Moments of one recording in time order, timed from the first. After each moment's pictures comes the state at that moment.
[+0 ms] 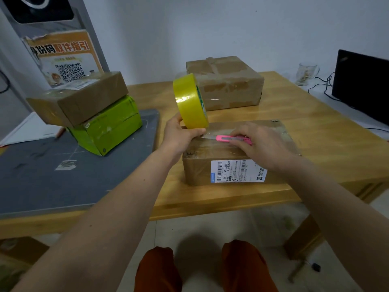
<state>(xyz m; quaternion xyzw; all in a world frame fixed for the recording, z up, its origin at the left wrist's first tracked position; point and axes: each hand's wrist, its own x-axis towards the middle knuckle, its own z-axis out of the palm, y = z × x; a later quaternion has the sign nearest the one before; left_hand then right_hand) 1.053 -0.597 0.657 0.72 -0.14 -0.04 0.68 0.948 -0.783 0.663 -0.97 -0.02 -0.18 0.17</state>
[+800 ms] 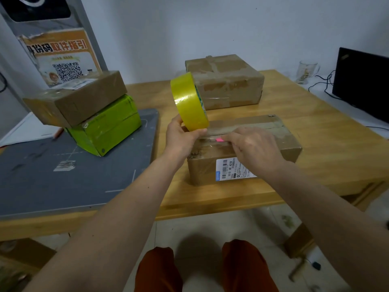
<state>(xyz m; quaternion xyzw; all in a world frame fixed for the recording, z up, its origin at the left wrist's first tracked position) 1.045 -0.602 0.650 0.71 -0.15 0.00 0.69 0.945 -0.761 0.655 -0.95 -0.11 -0.30 0.03</state>
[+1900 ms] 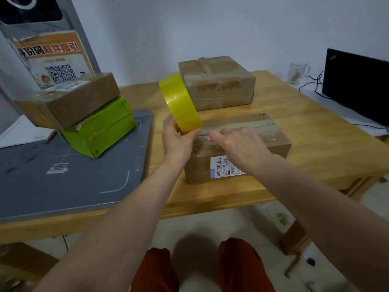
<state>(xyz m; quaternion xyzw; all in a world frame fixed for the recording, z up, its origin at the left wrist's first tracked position) 1.028 -0.614 0.648 0.74 -0.11 0.11 0.65 0.949 -0.752 0.664 -0.97 -0.09 -0.20 -0.12</state>
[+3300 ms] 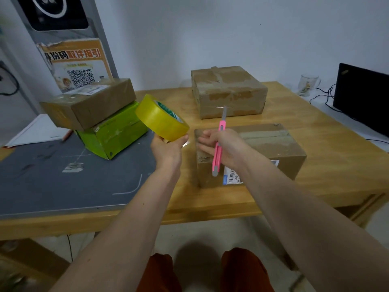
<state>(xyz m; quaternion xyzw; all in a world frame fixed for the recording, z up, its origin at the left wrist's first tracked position) 1.039 -0.575 0.647 0.63 0.01 0.11 0.77 0.997 -0.696 0.680 -0.53 0.18 -0.02 0.83</state>
